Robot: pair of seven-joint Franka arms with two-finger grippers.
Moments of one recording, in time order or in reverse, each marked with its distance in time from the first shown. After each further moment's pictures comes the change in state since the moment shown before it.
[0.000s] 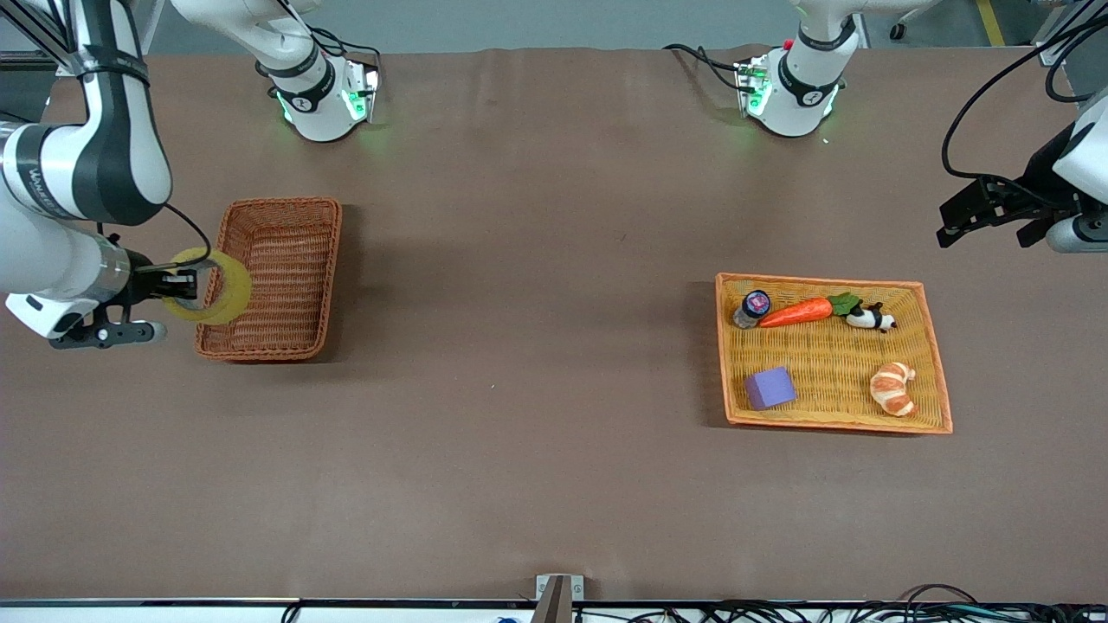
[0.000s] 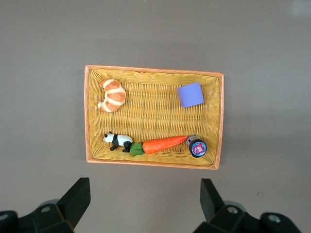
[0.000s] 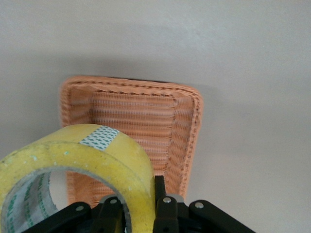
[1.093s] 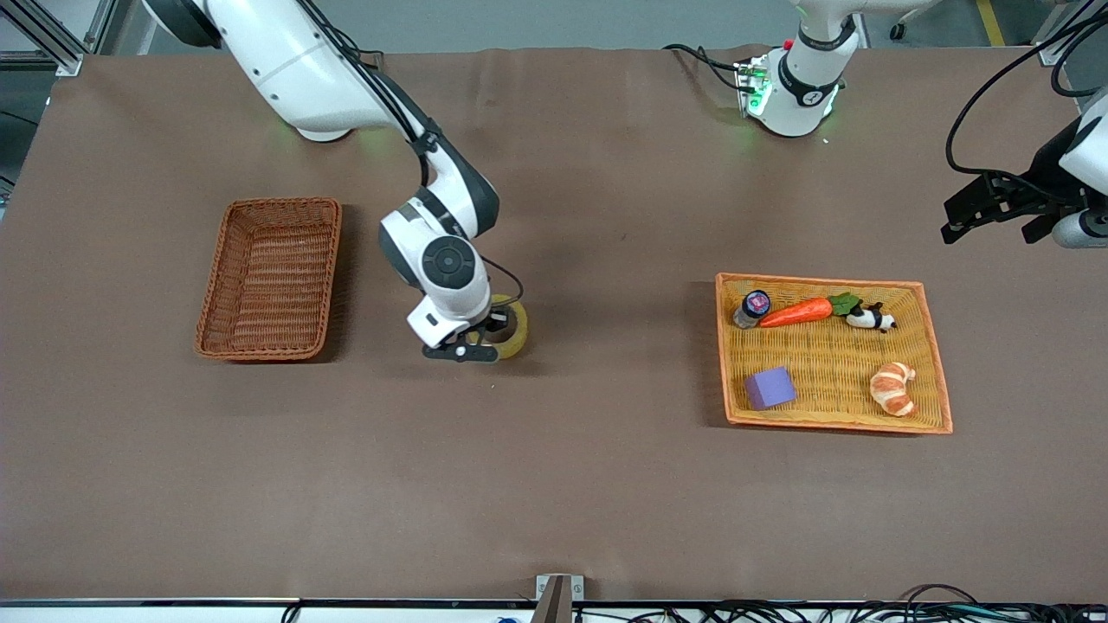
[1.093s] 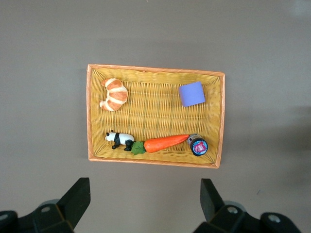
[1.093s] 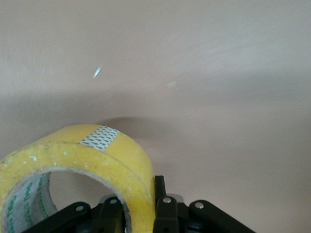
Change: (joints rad) left arm 0.000 -0.003 0.005 0.011 0.002 -0.014 0.000; right arm 0.275 0.446 0.430 0.210 -0.086 0.336 0.953
